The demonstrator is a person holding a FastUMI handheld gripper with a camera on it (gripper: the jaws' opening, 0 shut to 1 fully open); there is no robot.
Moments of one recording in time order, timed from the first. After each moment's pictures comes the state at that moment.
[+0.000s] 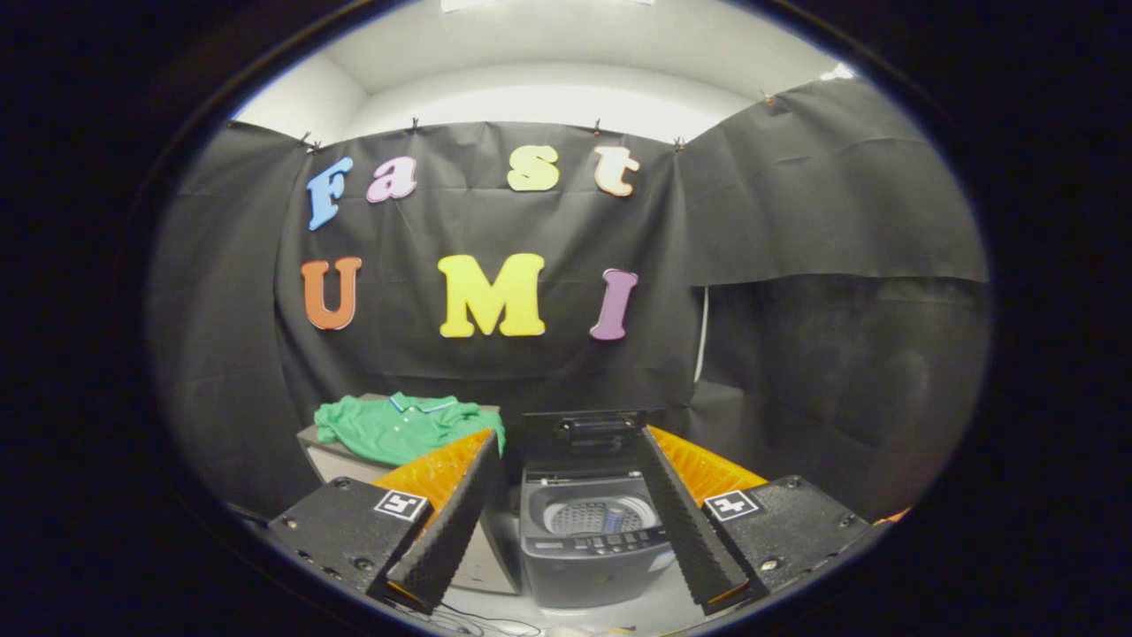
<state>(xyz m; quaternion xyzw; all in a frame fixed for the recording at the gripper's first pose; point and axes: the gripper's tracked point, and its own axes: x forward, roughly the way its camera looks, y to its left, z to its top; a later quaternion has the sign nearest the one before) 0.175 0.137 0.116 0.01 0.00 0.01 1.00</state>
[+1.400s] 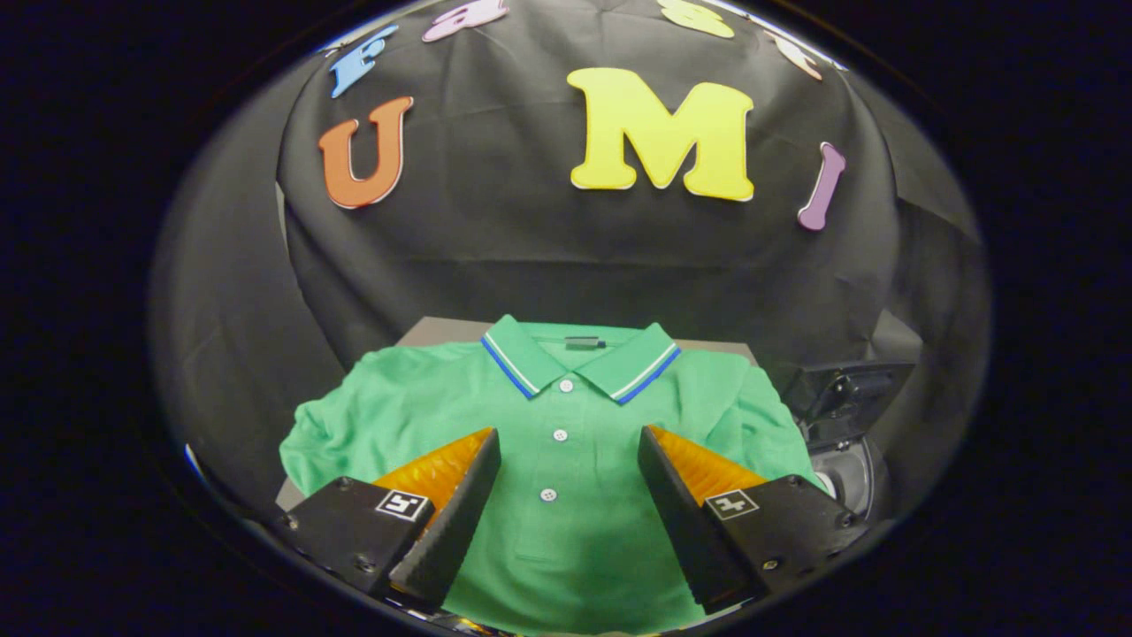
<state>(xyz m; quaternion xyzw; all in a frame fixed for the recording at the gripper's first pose) 0.477 0.435 -0.033 -0.05 0.25 0.10 0.96</state>
